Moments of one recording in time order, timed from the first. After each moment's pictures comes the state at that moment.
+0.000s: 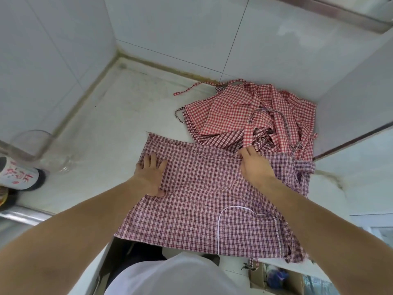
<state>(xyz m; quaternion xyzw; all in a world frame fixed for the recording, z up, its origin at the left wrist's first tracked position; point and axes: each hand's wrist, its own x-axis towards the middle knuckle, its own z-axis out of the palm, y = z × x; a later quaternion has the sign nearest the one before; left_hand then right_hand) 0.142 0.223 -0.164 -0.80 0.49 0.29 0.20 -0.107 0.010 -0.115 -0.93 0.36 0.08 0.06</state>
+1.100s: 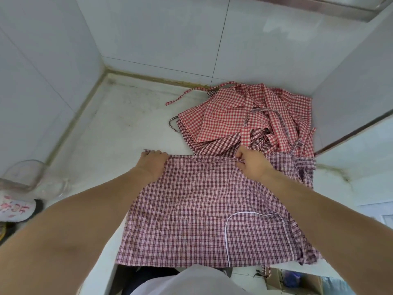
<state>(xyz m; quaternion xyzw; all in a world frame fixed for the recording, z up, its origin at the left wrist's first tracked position) 0.189 0.163 -0.157 -0.81 0.55 0.21 0.08 -0.094 -0.016 -0.111 -0.88 0.42 0.09 0.20</state>
